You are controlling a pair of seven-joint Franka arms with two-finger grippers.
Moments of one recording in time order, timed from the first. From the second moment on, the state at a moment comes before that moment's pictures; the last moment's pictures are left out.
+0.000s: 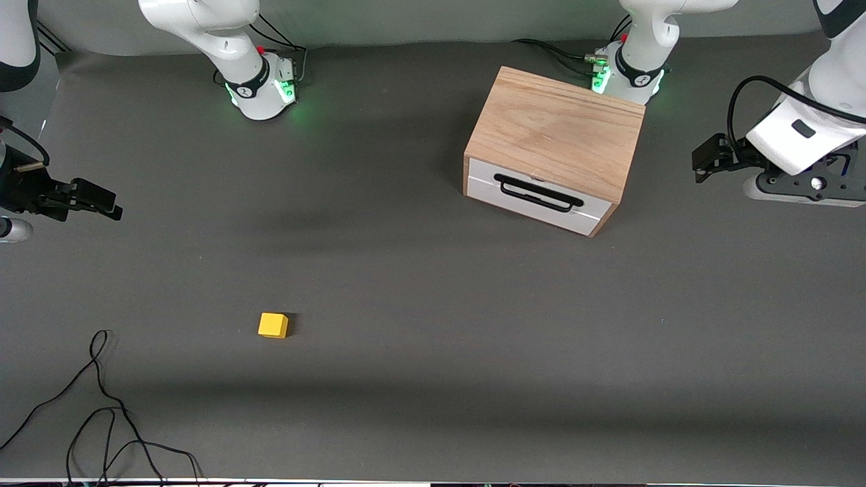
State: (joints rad) left arm -0.05 0.00 -0.13 -1.56 0.04 1.49 -0.04; right arm 0.02 0.03 -0.08 -1.61 0.01 1.60 -0.03
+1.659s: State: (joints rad) left arm -0.05 0.00 -0.13 -1.56 0.04 1.48 -0.04; right arm 0.06 0.16 0.05 -1.51 0.01 1.67 0.08
